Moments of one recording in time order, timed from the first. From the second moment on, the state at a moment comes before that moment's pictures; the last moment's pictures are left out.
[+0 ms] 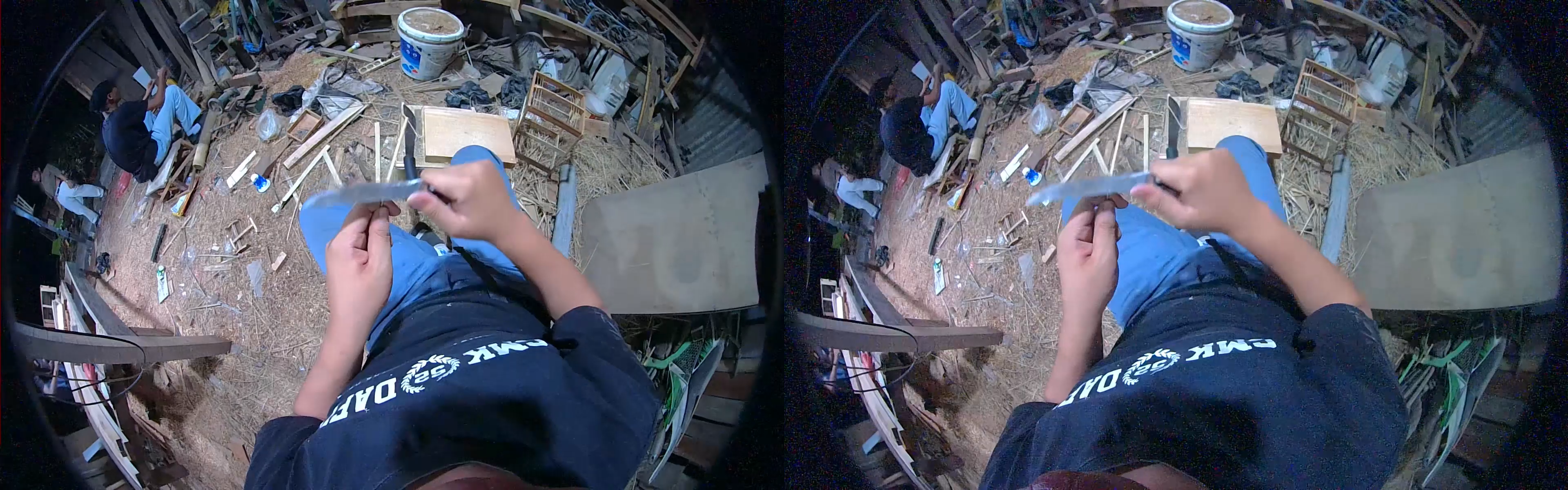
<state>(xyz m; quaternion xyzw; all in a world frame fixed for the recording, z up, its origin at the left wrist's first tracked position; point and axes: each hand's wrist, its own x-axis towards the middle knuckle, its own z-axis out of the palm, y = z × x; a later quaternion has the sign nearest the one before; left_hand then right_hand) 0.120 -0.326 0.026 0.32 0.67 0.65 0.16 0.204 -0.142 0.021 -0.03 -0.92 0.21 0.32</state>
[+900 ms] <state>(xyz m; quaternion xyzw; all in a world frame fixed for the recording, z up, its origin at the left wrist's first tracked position) 0.121 -0.335 0.016 0.35 0.73 0.58 0.09 0.206 -0.142 0.019 0.03 -0.93 0.19 0.32</state>
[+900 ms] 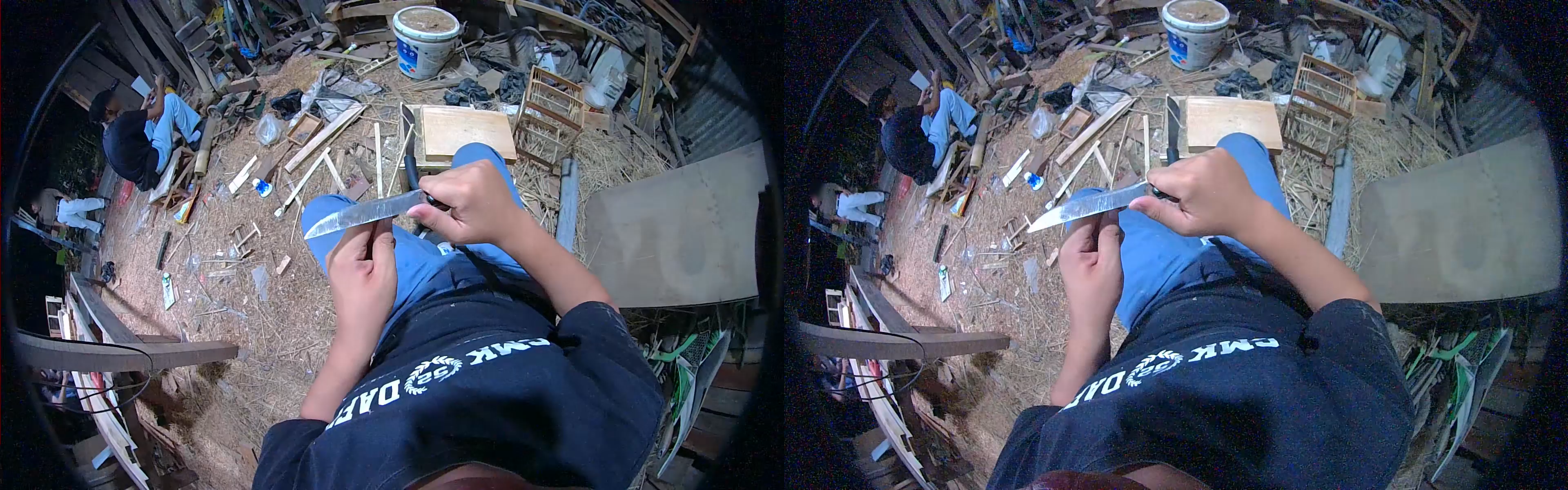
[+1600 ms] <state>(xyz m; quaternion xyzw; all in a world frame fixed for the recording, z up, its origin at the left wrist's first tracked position) 0.122 -0.330 0.017 0.32 0.72 0.60 0.11 0.200 -0.139 0.008 0.06 -0.92 0.23 0.33</state>
